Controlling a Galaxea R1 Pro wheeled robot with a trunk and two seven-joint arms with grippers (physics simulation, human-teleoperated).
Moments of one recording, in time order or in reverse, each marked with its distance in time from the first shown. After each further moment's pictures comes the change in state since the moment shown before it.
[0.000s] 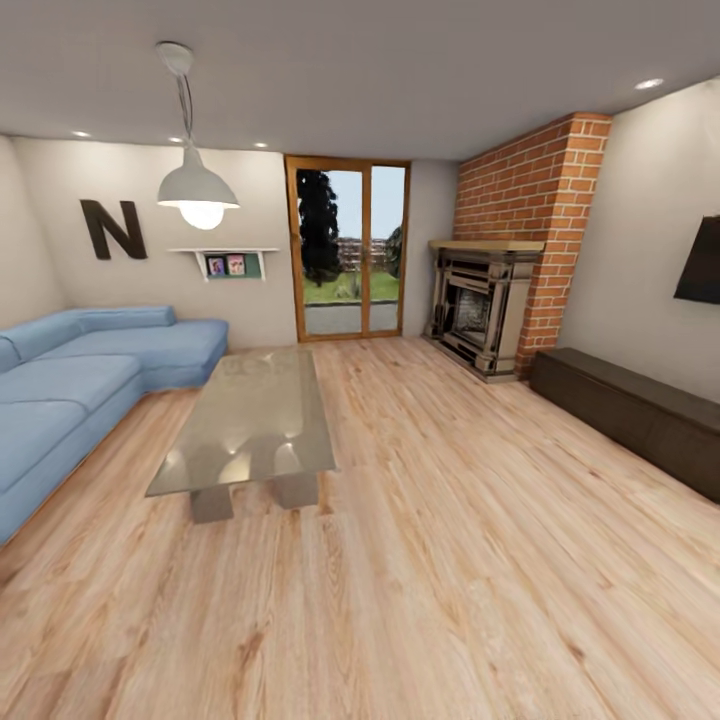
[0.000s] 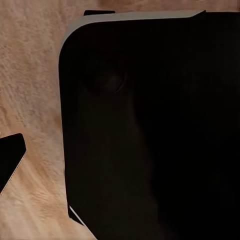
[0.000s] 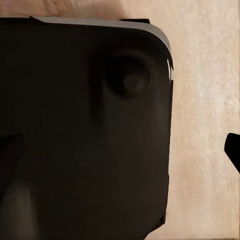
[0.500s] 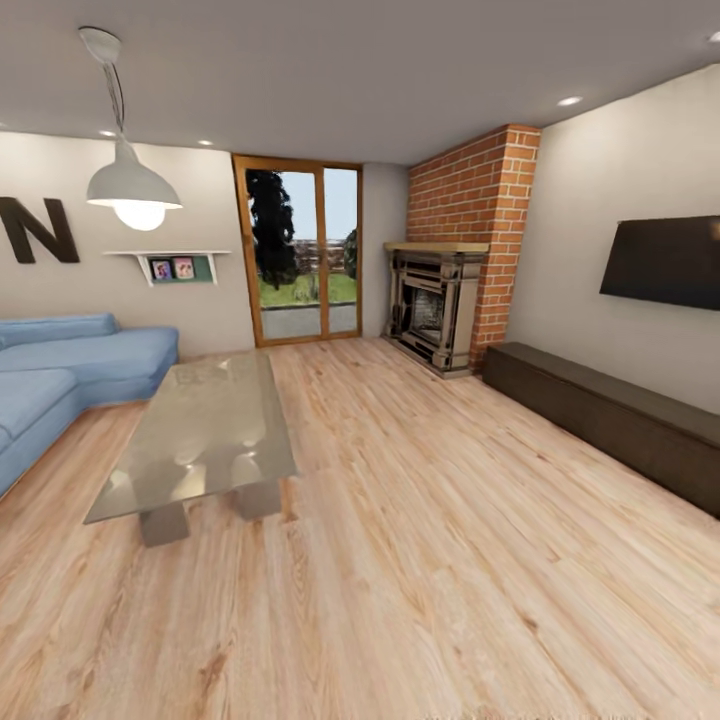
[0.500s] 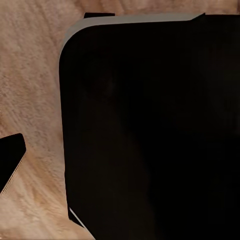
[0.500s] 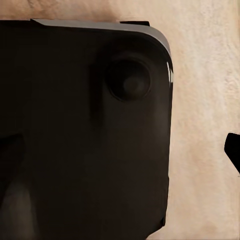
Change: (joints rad) left arm 0.000 0.000 0.000 0.000 0.000 0.000 0.000; right arm 0.000 0.000 0.000 0.000 0.000 0.000 0.000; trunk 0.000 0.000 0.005
